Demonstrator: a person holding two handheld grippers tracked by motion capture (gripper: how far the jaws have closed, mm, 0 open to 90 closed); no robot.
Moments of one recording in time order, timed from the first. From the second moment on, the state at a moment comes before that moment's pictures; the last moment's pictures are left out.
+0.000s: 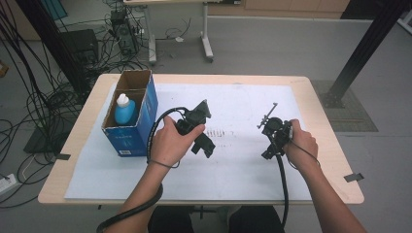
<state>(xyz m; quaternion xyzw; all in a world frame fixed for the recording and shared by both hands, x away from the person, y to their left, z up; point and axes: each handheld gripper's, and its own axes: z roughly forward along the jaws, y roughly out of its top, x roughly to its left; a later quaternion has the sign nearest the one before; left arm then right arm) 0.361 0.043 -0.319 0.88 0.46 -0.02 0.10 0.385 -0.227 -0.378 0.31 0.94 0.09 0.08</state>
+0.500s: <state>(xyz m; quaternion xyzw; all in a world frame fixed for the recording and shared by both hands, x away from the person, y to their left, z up) 0.361 0.039 -0.326 0.88 0.46 -0.03 0.10 0.385 -0.229 -0.377 0.31 0.94 0.09 0.08</state>
